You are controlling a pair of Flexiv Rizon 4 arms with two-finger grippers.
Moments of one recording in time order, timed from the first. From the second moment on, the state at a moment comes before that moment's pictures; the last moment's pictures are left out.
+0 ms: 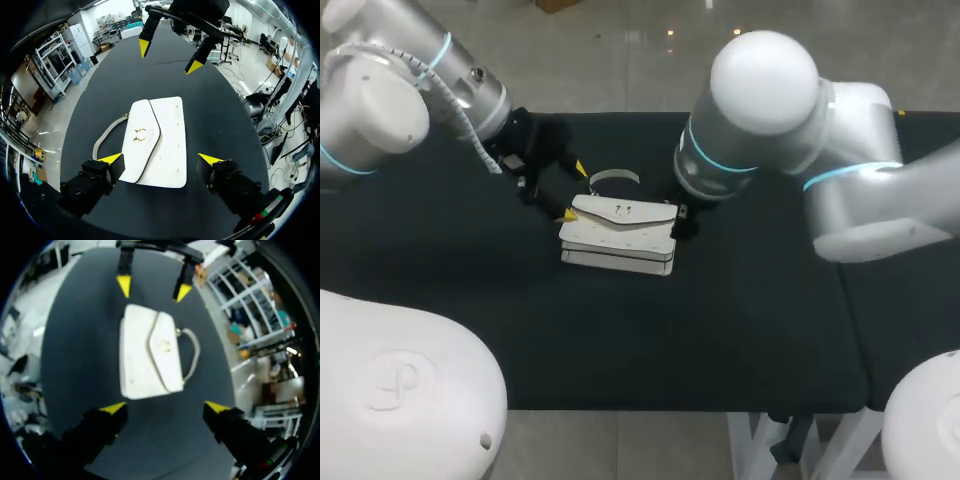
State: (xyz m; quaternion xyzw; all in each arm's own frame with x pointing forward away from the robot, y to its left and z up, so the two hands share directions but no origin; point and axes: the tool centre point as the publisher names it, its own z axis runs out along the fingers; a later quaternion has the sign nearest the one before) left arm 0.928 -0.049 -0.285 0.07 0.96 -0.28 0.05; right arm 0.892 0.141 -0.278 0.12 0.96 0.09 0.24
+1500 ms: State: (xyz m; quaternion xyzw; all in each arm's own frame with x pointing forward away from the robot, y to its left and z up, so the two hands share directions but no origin) left arm 0.905 -0.042 -0.276 -0.46 0.86 -0.19 -0.12; right arm 0.905 0.113 -0.274 0.59 0.80 0.13 -0.02
